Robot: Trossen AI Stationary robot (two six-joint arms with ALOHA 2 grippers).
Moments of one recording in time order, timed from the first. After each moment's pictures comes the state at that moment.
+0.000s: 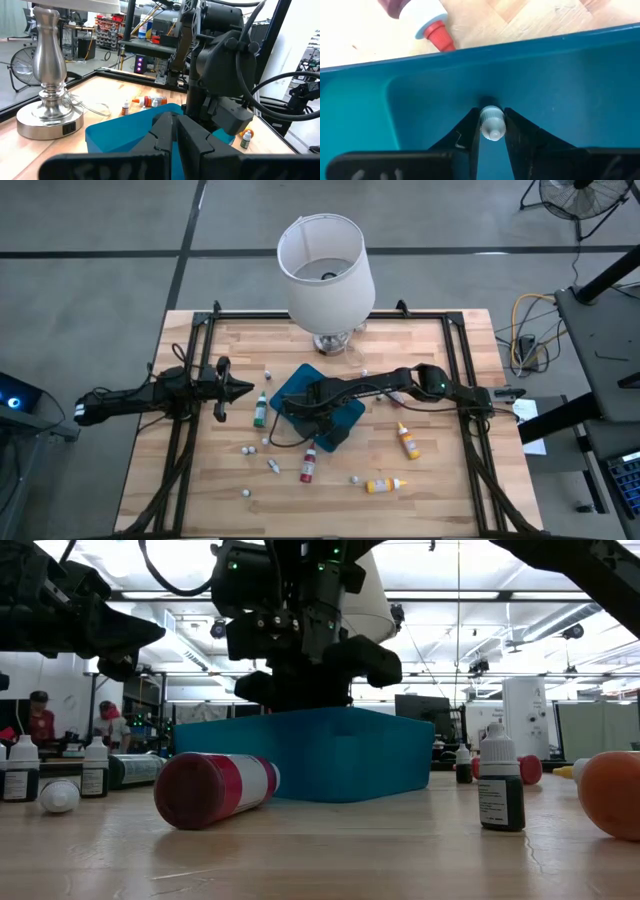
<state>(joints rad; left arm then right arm) 0.12 0.05 0.01 0.02 0.05 -0.18 0.07 2.39 2.05 -1.07 -0.13 -0.65</state>
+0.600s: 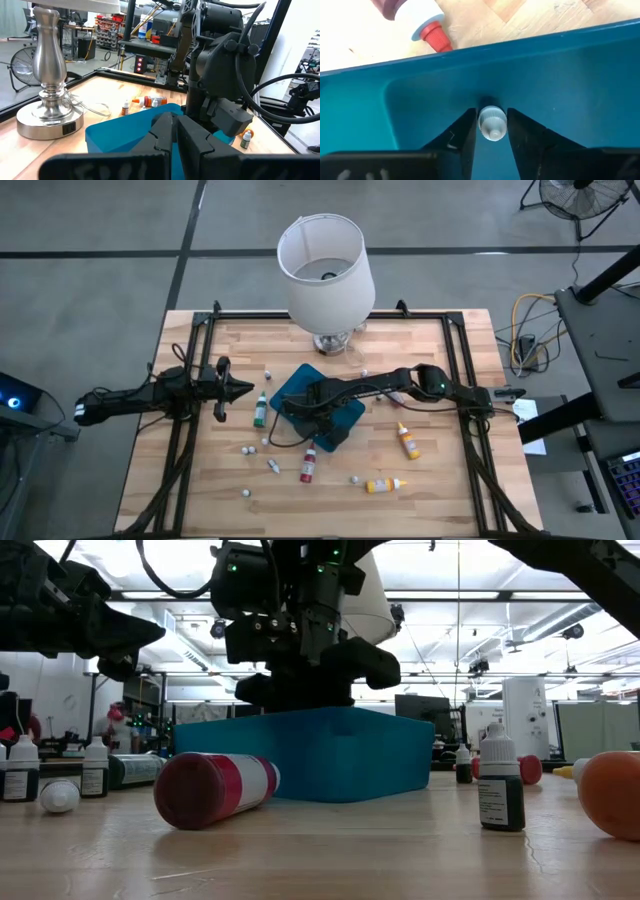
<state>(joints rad) 0.12 0.05 0.01 0.02 0.05 -0.18 0.07 2.39 2.05 -1.07 -0.13 -0.62</state>
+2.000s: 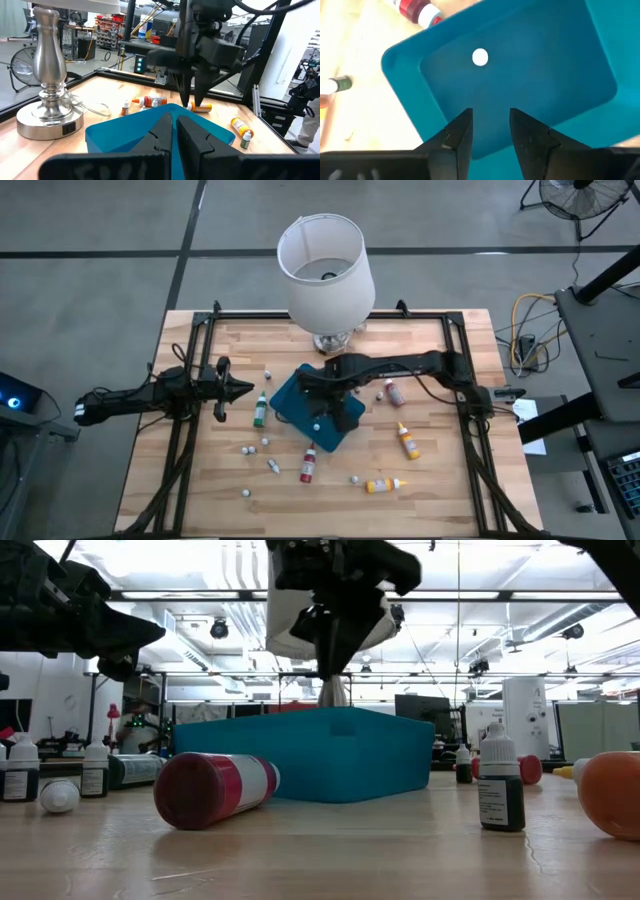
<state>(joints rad) 0.12 0.05 0.01 0.02 0.05 -0.18 0.02 2.12 1.97 -1.20 -0.13 -0.38</state>
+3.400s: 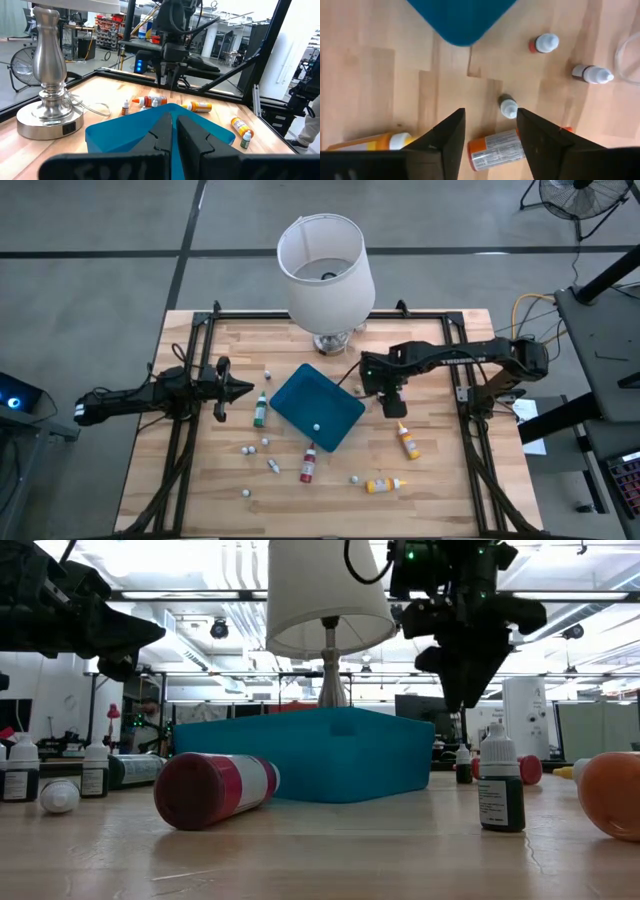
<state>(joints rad) 0.12 0.05 0.01 0.02 0.05 -0.18 -0.13 1.56 1.13 -0.96 -0.09 -0.23</state>
